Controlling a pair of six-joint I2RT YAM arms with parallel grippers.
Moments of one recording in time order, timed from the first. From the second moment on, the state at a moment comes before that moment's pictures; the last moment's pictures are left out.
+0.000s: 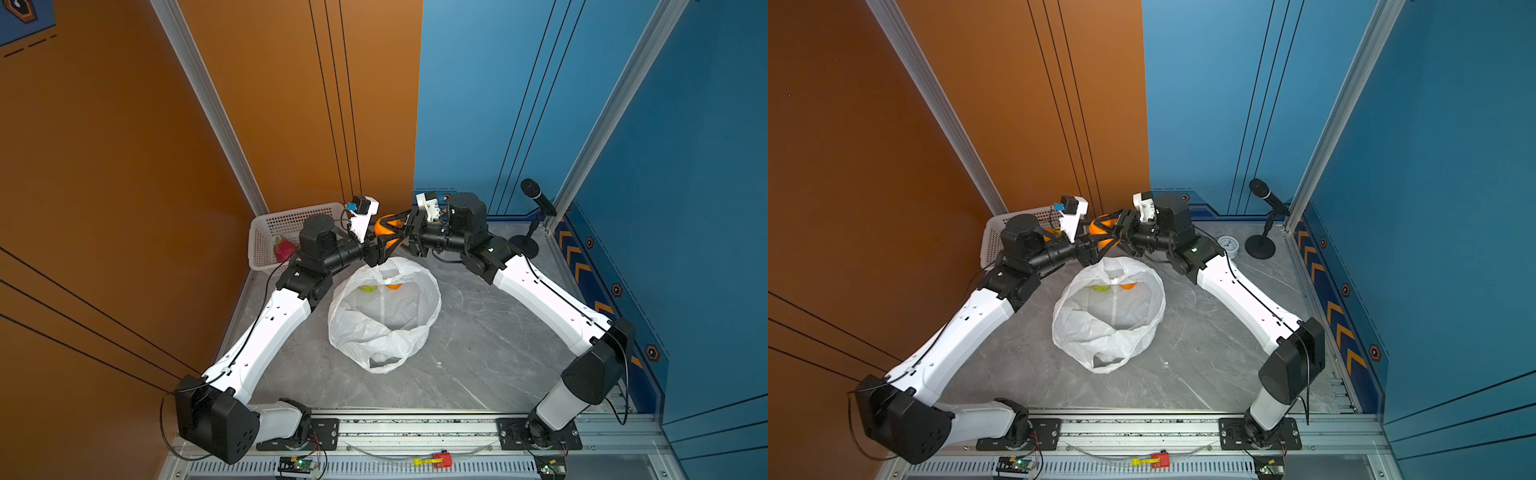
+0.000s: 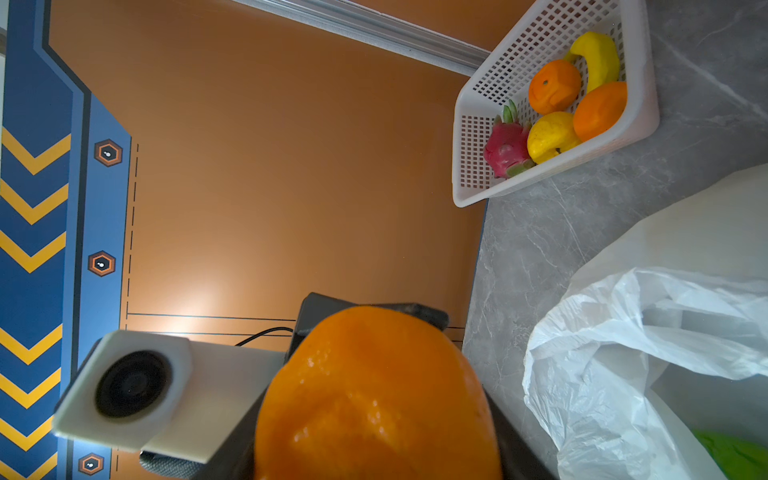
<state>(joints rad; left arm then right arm) -0.37 1.31 1.25 -0.03 0.56 -0.12 0.63 1.66 1.68 -0.19 -0.56 1.23</state>
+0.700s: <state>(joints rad) -0.04 1.61 1.53 -0.25 0.28 -0.39 0.57 1.59 1.62 -0.07 -0.32 0.75</state>
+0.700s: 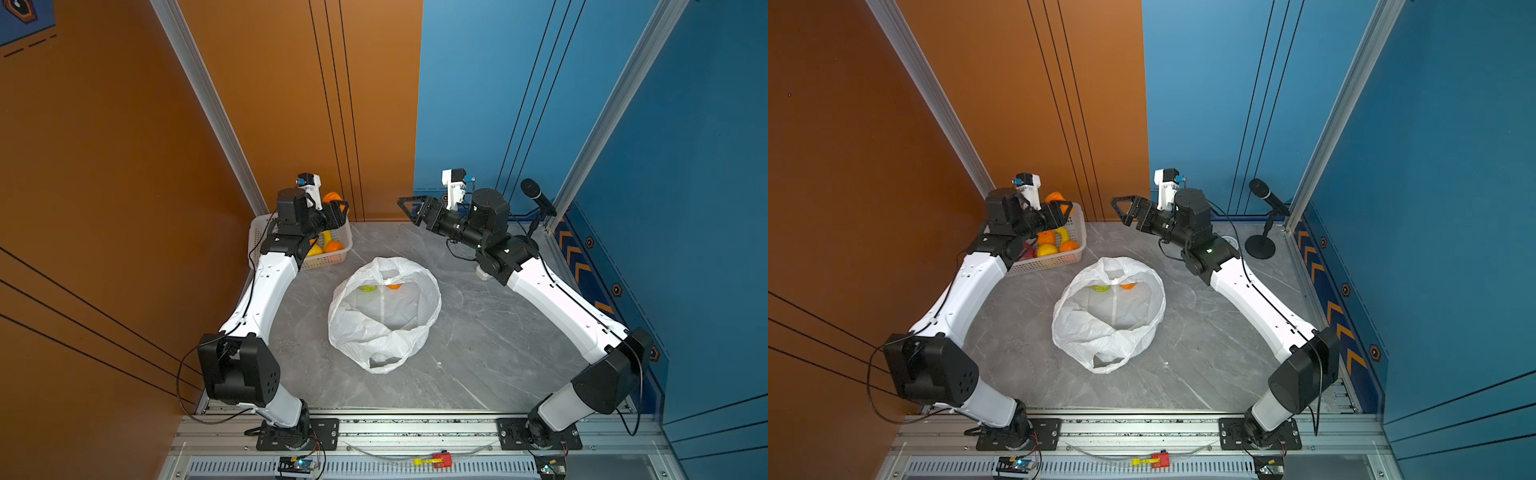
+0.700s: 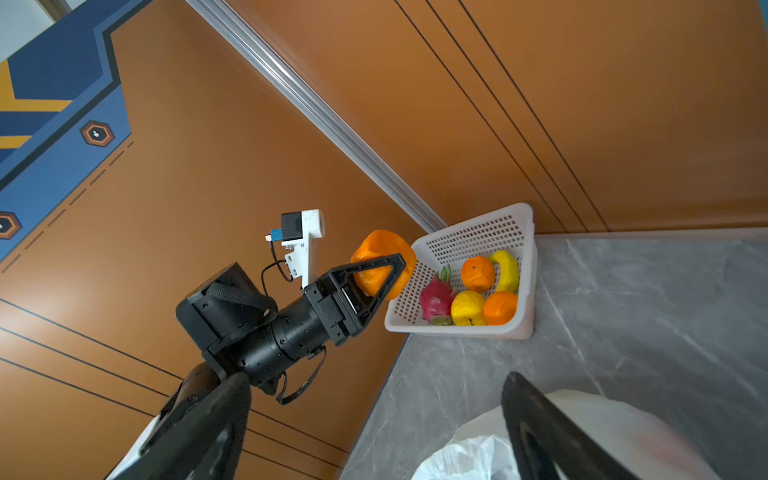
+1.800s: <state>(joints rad) 0.07 2.72 2.59 -0.62 0.34 -1.14 0.44 1.86 1.92 -0.23 -0.44 0.49</state>
